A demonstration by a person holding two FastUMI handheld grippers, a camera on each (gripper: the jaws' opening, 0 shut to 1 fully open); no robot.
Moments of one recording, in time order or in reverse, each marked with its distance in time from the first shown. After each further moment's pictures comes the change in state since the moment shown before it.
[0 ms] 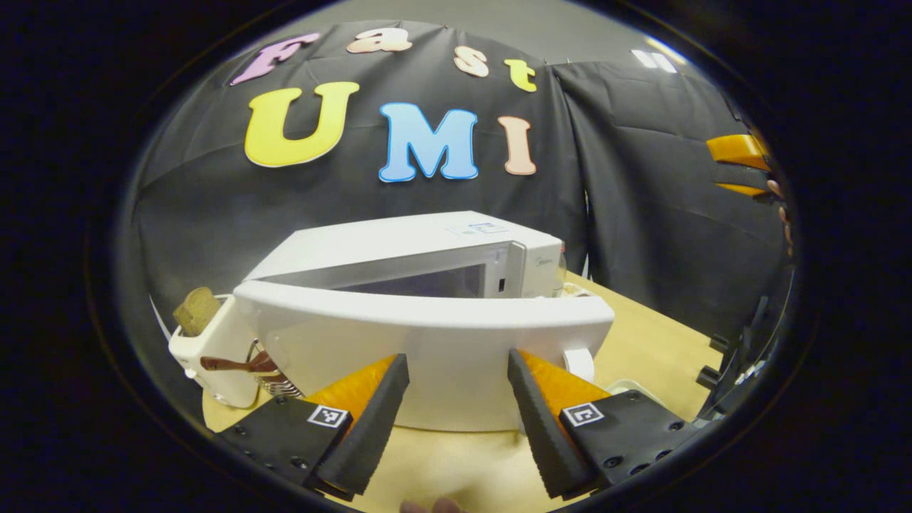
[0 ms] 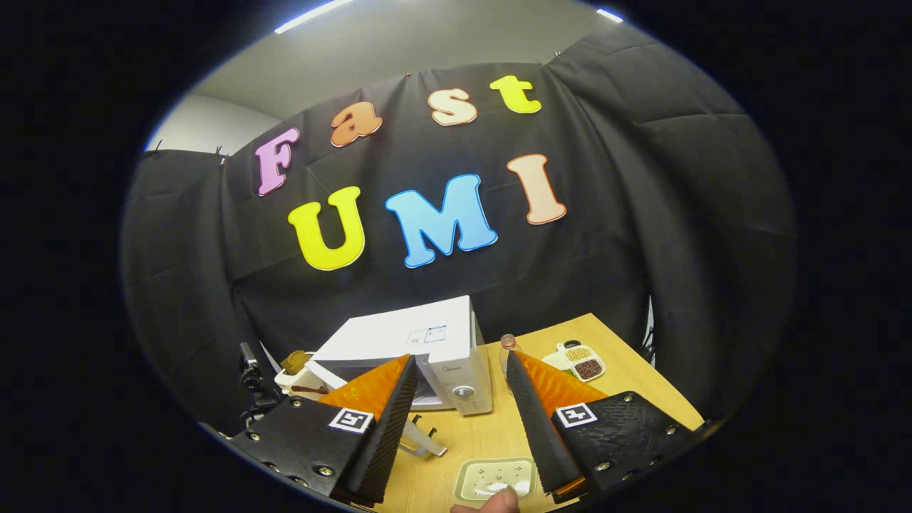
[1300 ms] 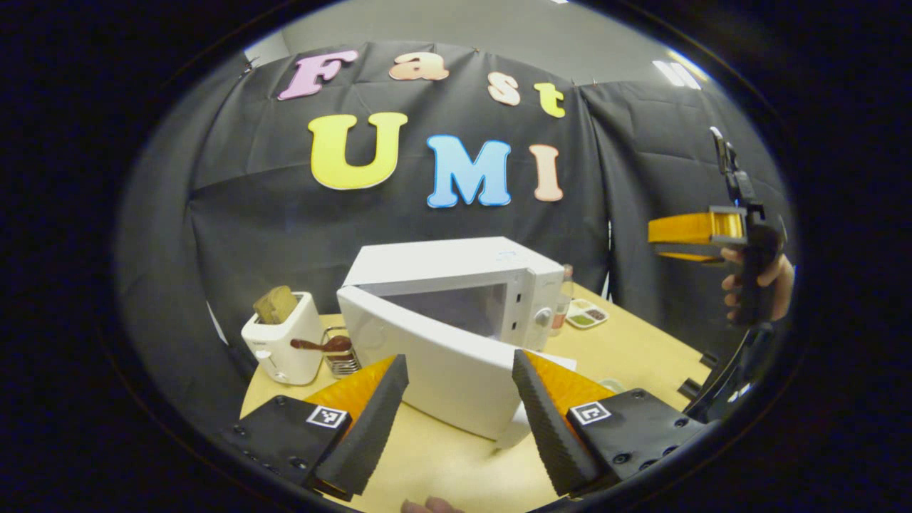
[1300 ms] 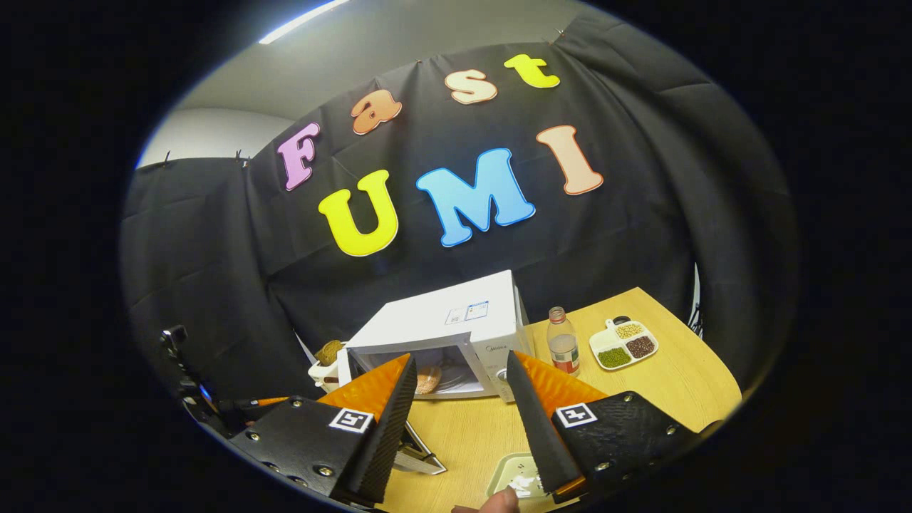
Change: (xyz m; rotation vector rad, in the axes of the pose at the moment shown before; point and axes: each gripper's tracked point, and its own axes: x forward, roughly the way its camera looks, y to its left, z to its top) left arm -0.160 0.033 -0.010 -0.034 -0.007 0.169; right arm 0.024 0.039 -0.051 0.047 0.059 0.188
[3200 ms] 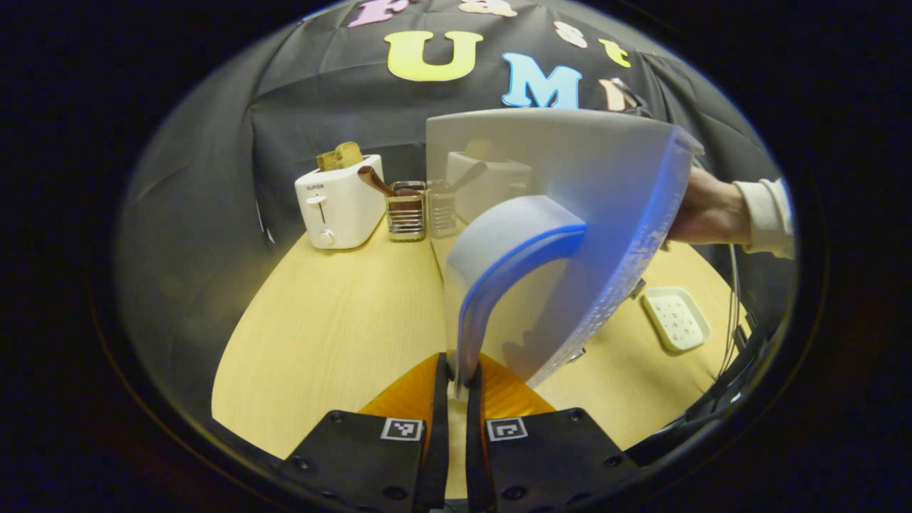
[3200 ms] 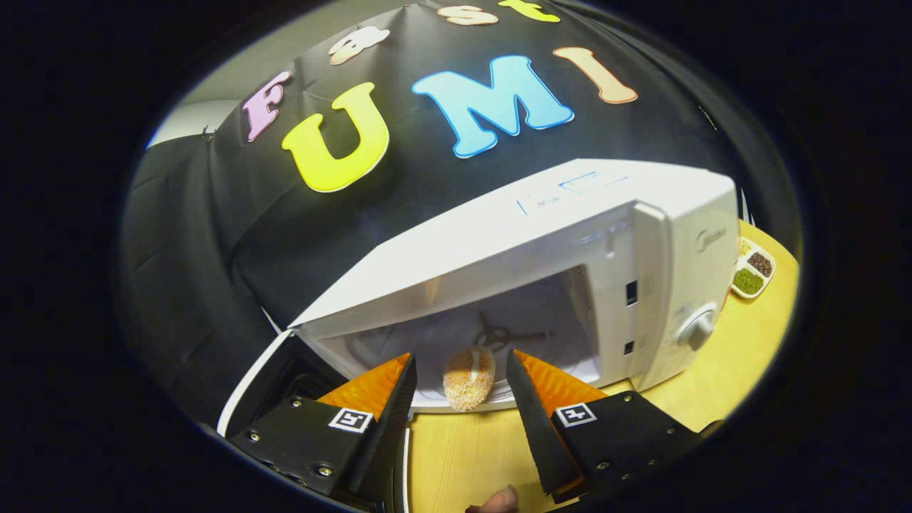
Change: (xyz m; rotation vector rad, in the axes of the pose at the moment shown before) left arm -0.033 0.056 -0.205 -0.164 0.302 0.177; right arm 0.262 0.090 -0.148 0.085 0.129 0.014
